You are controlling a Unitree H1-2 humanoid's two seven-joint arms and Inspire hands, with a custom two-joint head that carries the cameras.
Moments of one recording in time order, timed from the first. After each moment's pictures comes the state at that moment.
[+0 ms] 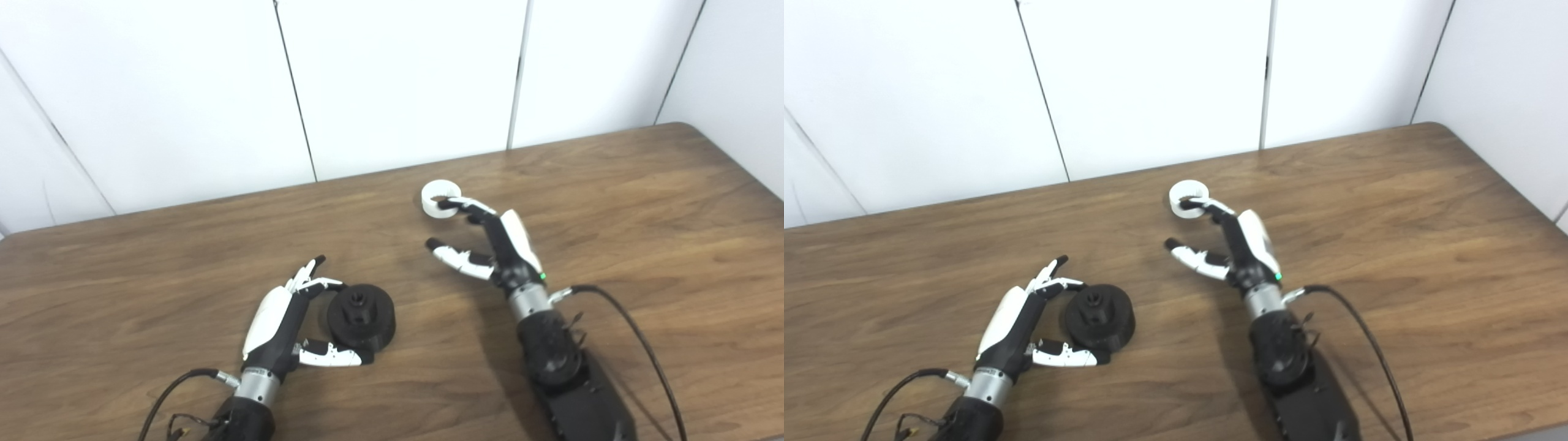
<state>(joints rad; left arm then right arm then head) -0.17 0.17 -0.30 0.08 0.51 -0.03 0.01 -0.26 -0.11 0.07 0.07 -0.46 0.08 -0.14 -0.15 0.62</state>
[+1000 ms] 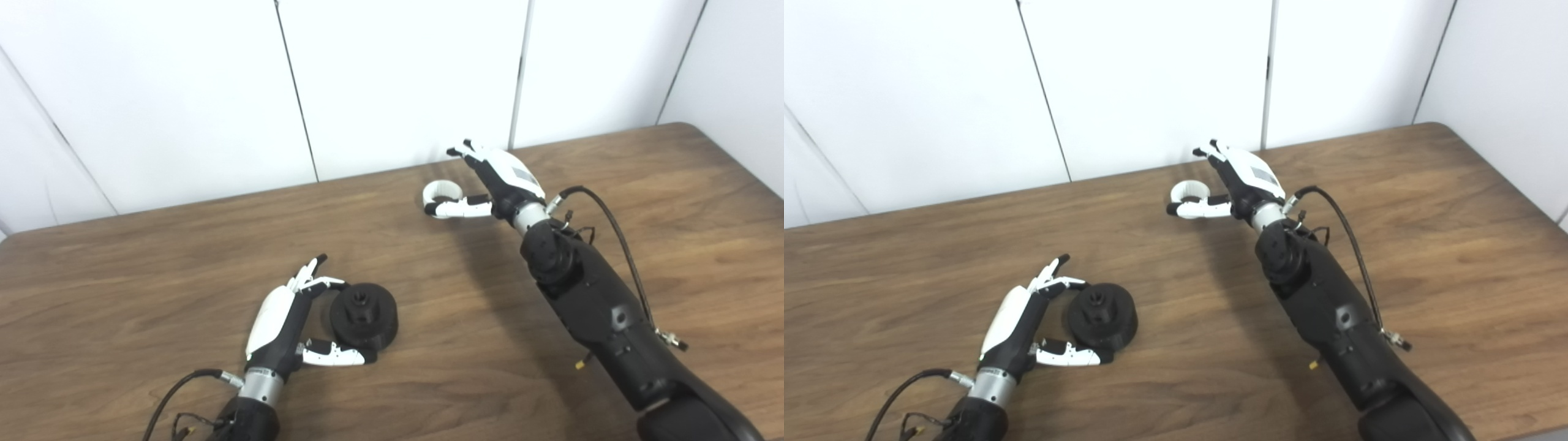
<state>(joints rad) -0.17 0.16 -0.30 0.08 0.53 -0.03 0.03 -0.63 -0.31 0.26 0.40 -0.63 0.21 0.02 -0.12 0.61</state>
